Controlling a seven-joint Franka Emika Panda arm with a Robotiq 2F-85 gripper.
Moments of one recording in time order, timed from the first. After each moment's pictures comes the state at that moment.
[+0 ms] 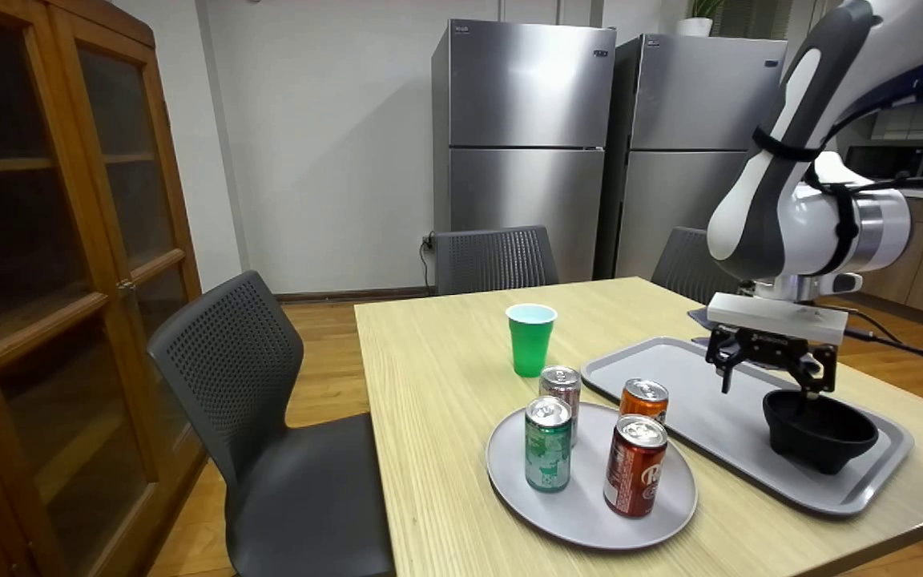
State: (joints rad) arm -0.03 0.49 -0.29 -2.35 0.13 2.80 0.60
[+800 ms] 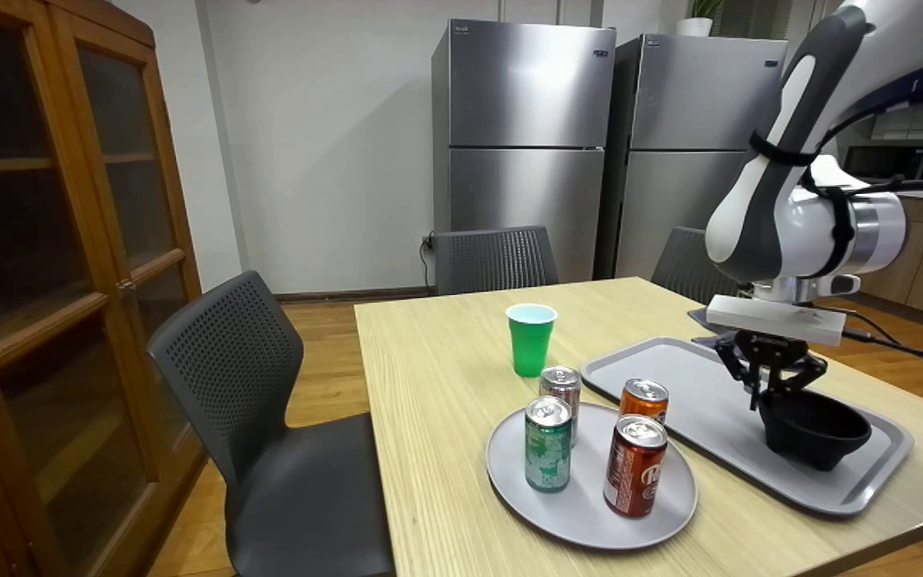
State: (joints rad) arm -0.03 0.51 -0.30 -2.34 0.13 2.80 0.60
